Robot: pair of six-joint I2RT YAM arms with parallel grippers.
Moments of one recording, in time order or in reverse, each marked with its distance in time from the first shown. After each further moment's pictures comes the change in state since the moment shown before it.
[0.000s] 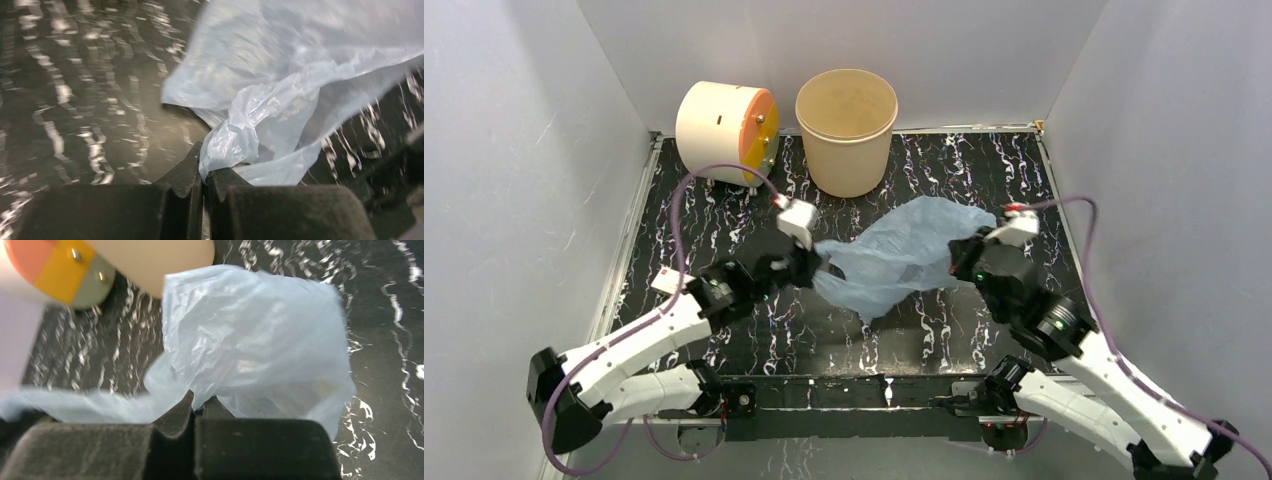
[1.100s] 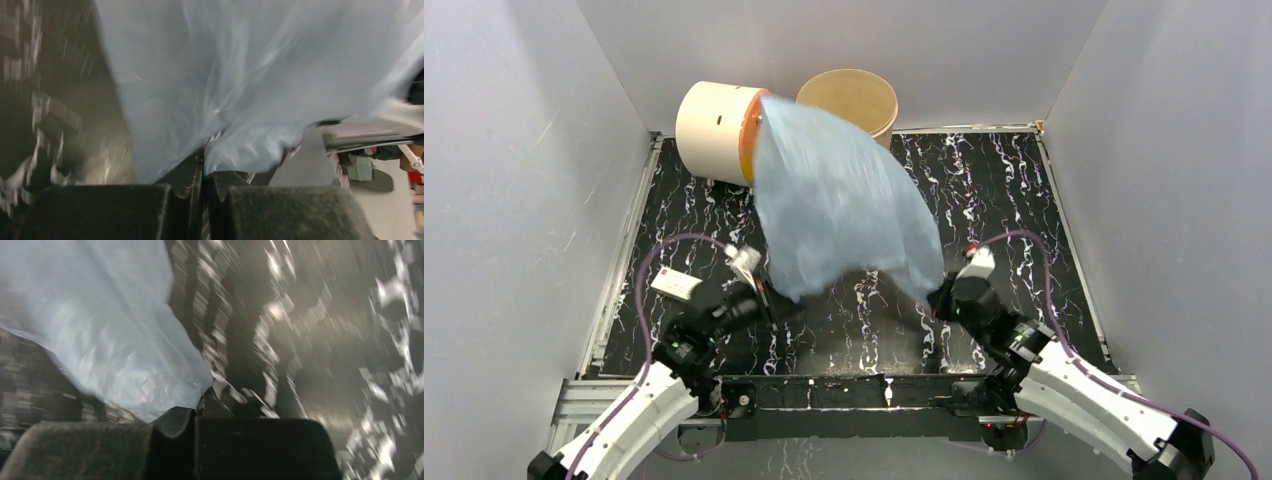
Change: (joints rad) left arm 0.457 -0.586 -0.548 0.303 0.720 -0.362; right arm -0.023 -0.014 -0.385 0.199 -0.288 0.025
